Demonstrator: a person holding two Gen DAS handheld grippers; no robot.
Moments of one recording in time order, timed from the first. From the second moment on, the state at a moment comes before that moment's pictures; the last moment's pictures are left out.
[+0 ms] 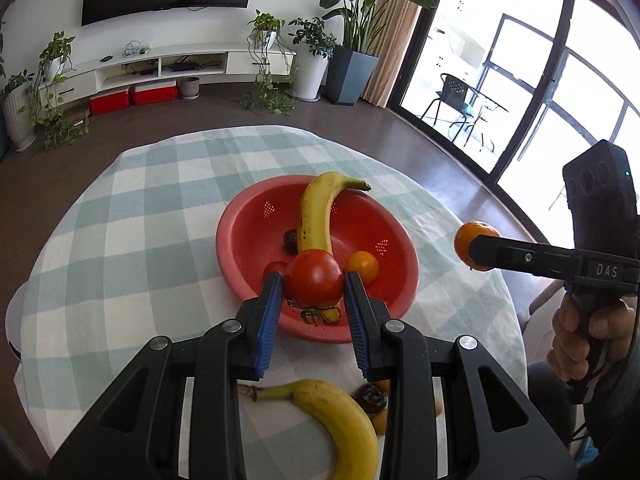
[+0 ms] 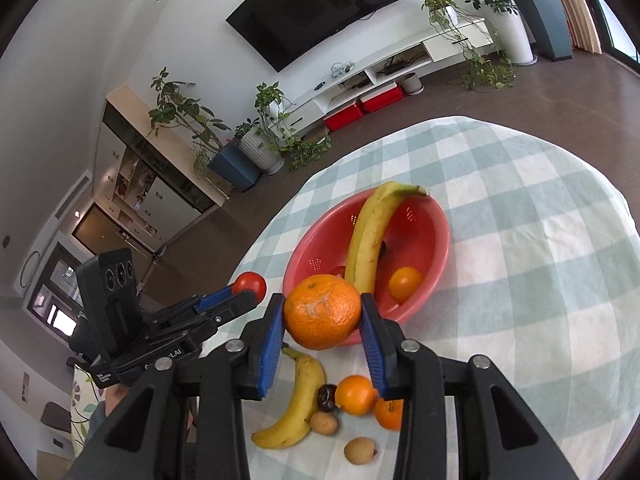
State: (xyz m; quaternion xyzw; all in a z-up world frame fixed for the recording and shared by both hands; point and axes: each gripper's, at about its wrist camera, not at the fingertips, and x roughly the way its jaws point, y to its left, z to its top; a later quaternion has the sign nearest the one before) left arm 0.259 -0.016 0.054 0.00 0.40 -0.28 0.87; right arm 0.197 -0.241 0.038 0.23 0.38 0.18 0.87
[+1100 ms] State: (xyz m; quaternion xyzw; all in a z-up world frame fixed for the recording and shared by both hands) left arm 0.308 -0.059 -0.013 0.06 0.43 -0.24 0.87; right arm 0.272 -0.205 -0.019 0.09 0.45 0.11 0.88
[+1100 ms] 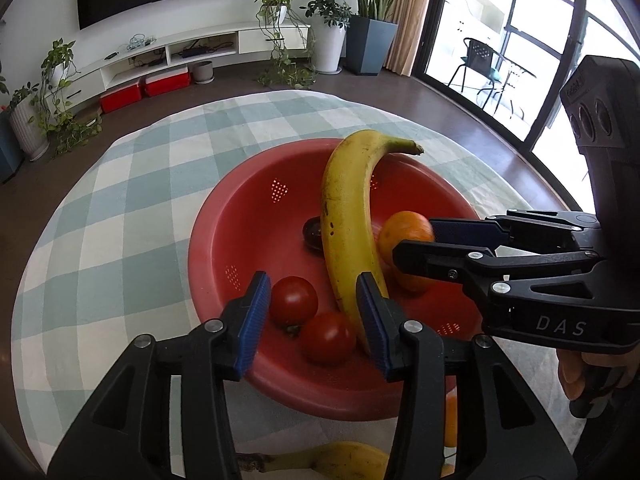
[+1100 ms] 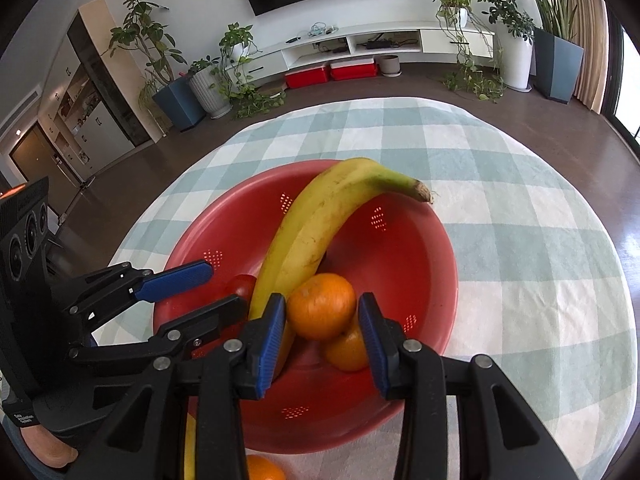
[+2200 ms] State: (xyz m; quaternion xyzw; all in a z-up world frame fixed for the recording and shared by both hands) left arm 0.059 0.016 -0.012 0.02 0.41 -0.19 0.89; right arm 0.052 -0.220 -0.037 0.22 0.38 0.15 0.89
